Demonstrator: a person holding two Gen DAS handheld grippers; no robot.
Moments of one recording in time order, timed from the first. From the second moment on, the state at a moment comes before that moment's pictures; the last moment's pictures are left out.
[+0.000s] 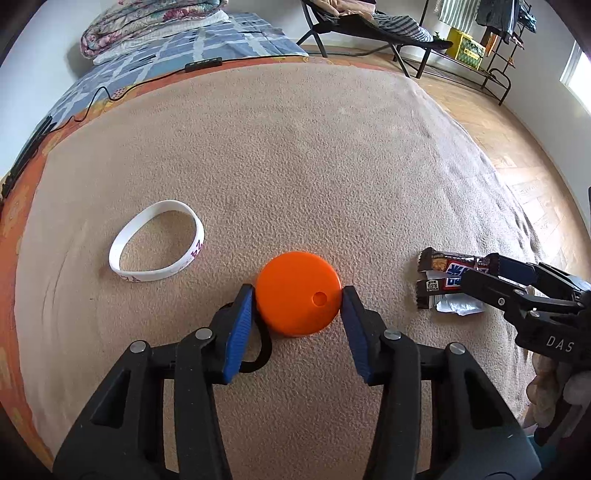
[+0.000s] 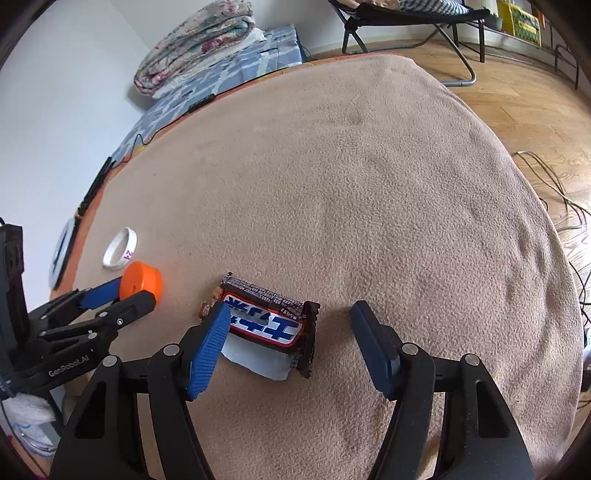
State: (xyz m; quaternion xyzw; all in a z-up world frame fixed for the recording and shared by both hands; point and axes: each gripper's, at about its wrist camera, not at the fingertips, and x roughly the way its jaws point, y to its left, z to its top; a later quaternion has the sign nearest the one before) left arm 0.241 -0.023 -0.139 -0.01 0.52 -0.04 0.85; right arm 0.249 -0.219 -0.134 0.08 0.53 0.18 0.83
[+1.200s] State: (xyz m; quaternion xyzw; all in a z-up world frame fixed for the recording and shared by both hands) left arm 0.141 -0.006 -0.053 -0.03 0.44 -0.06 0.90; right arm 0.176 -0.193 -0.048 -0.01 0.41 0.23 0.88
